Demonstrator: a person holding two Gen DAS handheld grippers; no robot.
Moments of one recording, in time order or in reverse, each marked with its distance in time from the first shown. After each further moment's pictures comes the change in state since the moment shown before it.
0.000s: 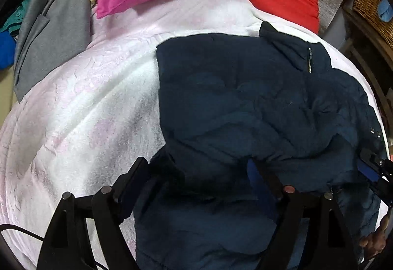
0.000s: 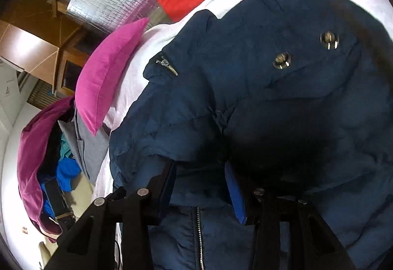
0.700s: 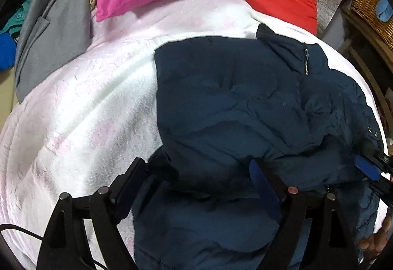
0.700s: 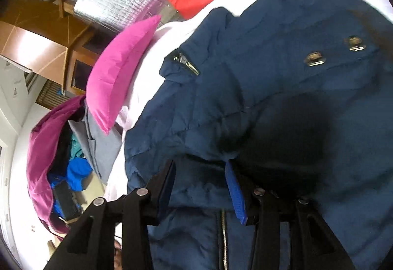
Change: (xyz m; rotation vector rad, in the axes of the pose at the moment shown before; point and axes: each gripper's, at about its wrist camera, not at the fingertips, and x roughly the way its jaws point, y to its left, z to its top) left arm -0.008 0.001 -0.002 0.009 -0.012 0.003; right arm -0.003 0.014 0.003 0.014 0.004 0.070
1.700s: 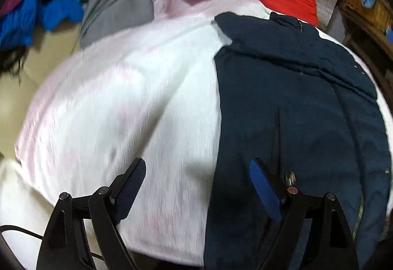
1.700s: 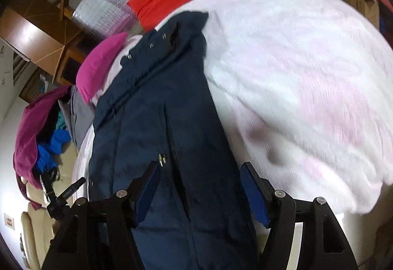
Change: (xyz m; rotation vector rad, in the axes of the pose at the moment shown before) left arm -0.107 0.072 -0.190 -0.046 -0.057 0.074; right arm -0.235 -0.158 -0.162 -0.029 -0.047 -0.160
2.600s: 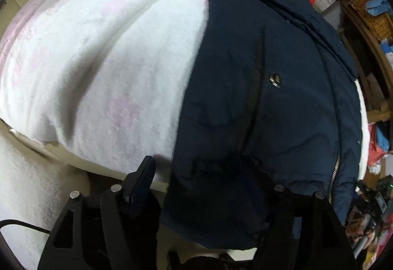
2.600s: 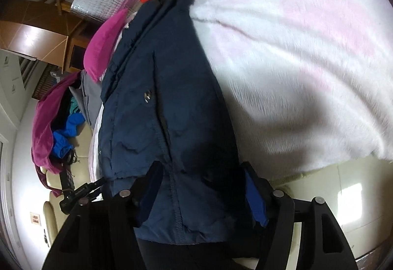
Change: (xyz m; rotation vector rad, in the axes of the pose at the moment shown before) left arm 0.006 -0.011 -0.073 -0.115 0.287 -0.216; right arm 0.018 -0.036 -0.054 0.071 0.163 0.126
